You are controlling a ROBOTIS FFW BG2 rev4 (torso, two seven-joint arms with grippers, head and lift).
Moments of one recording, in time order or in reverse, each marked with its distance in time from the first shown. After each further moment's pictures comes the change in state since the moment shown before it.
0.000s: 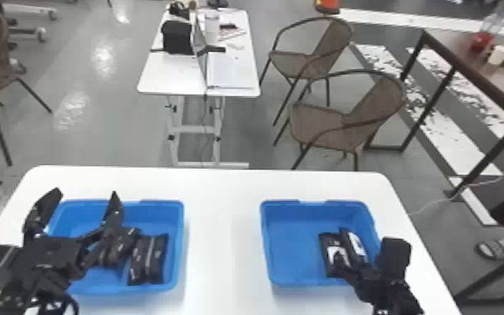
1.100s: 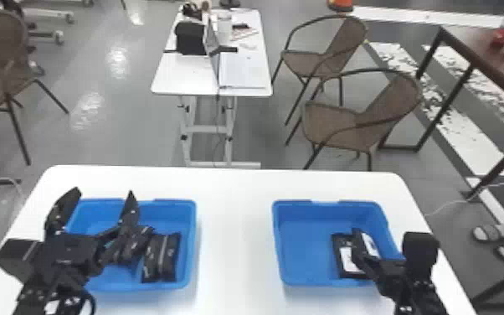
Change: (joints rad) left arm -0.005 0.000 -0.004 0.003 0.000 0.016 0.000; right arm 0.140 0.000 0.025 -0.280 0.049 -0.007 -0.081
